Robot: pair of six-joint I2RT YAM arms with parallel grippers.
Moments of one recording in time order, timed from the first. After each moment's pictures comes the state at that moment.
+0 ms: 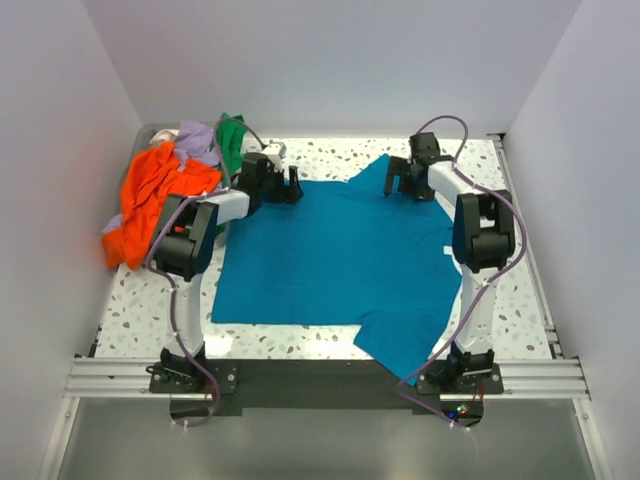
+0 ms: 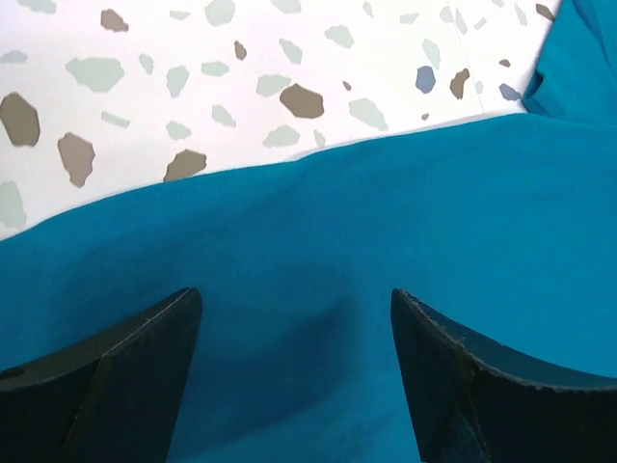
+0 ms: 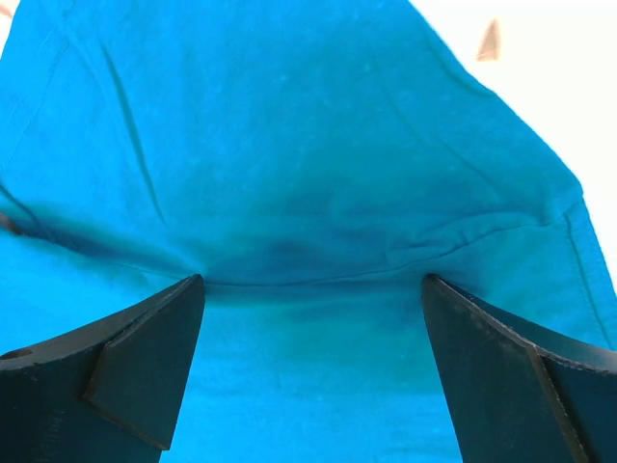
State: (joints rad) left arm -0.27 2.12 1.32 0.19 0.22 -0.22; right arm 0.14 2.20 1.68 -0.48 0.01 0.30
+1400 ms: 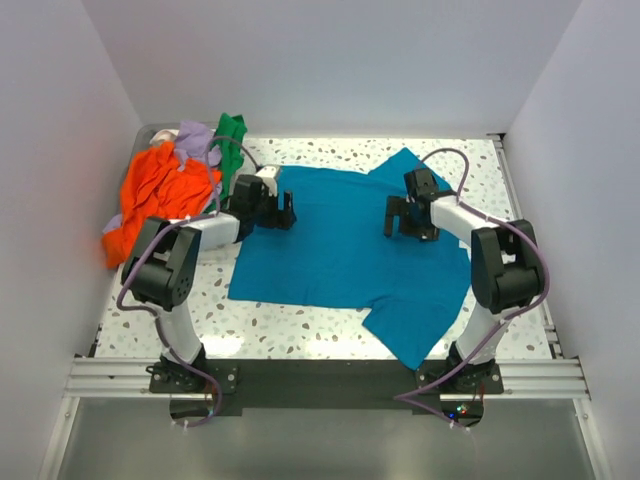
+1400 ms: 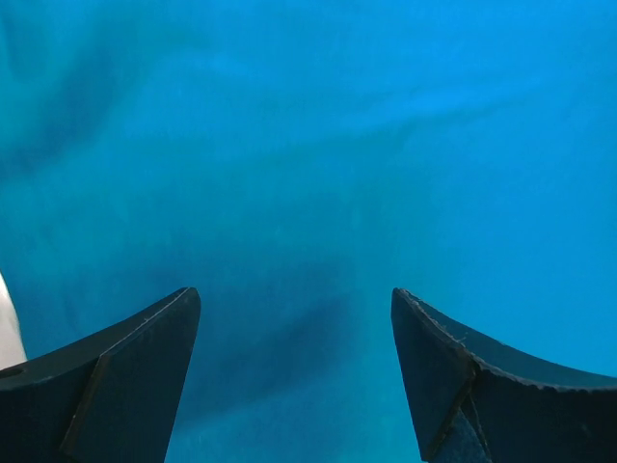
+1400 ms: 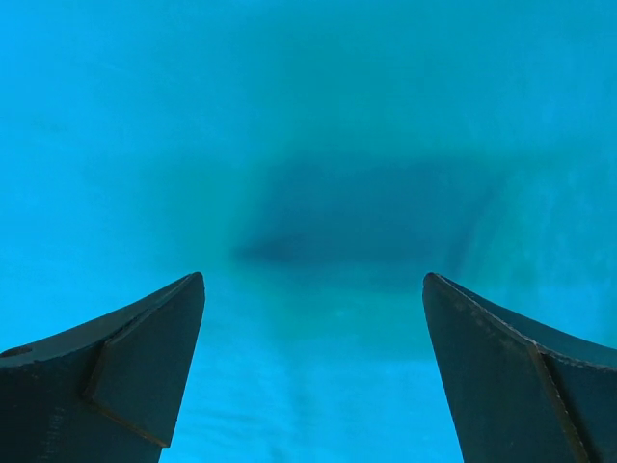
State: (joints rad) left arm -0.32 1.84 1.02 0.17 0.16 -0.20; right arm 0.23 1.80 1.19 -0.49 0.09 0.34
